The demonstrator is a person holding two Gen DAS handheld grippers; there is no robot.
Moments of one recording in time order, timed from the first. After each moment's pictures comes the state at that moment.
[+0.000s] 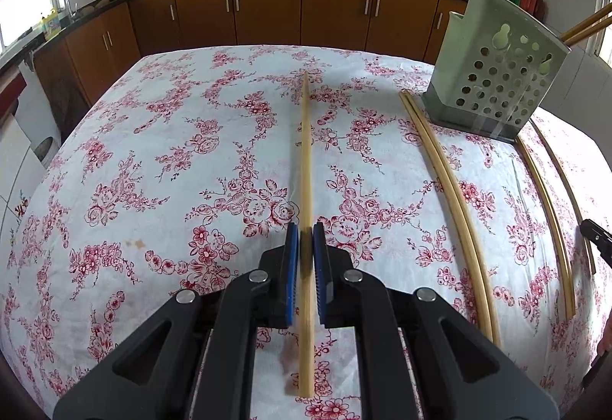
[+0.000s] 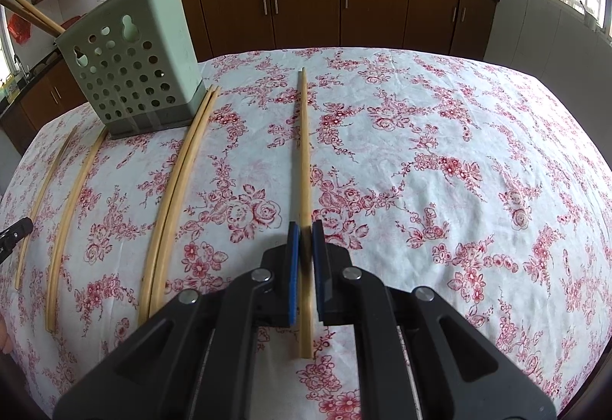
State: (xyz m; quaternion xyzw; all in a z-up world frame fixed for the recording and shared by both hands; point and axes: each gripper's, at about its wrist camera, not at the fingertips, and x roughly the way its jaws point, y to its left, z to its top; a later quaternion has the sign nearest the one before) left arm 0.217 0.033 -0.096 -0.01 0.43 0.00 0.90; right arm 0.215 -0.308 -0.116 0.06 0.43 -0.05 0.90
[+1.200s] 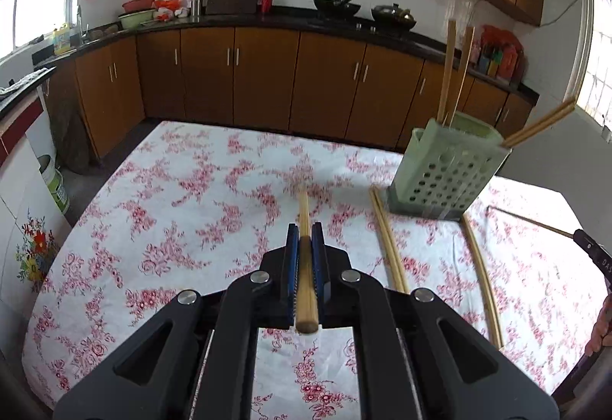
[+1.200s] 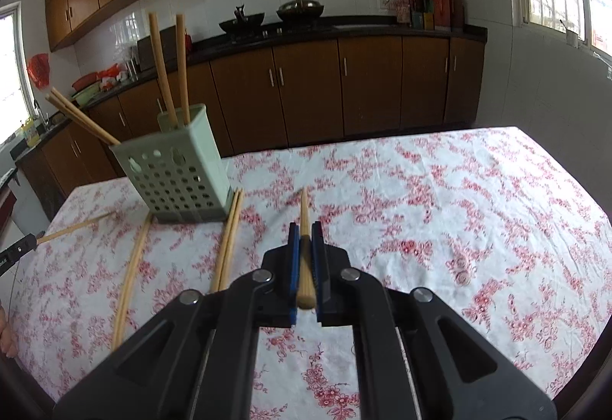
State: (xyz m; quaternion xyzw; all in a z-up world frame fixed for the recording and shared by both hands) left arm 0.173 0.057 0.010 -0.06 0.32 -0.02 0.94; right arm 0.170 -0.323 -0.009 0.08 0.30 -0.05 0.95
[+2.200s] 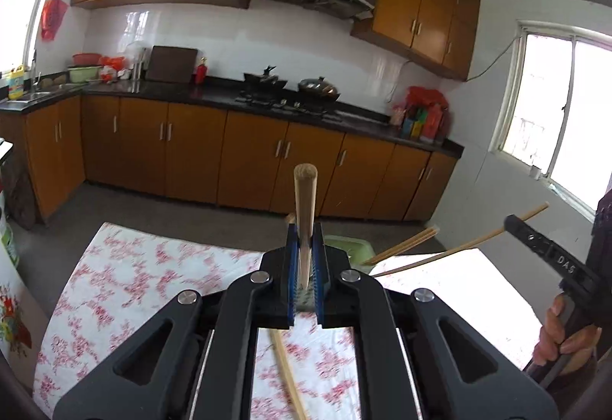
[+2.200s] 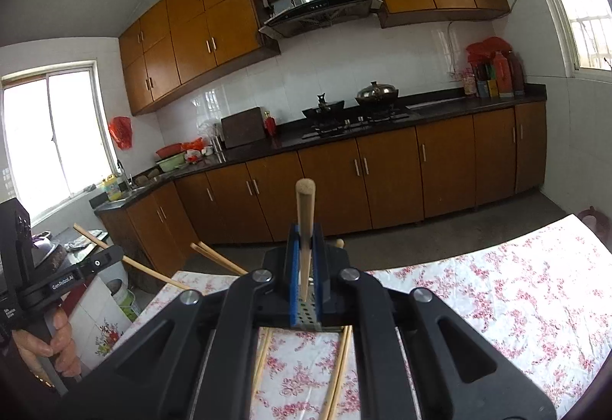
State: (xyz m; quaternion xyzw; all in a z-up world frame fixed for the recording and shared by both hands) left arm 0.164 0.011 0.146 -0.09 0.20 -0.15 0.96; right arm 0.151 -0.295 0.150 0.12 0.16 0.10 0.98
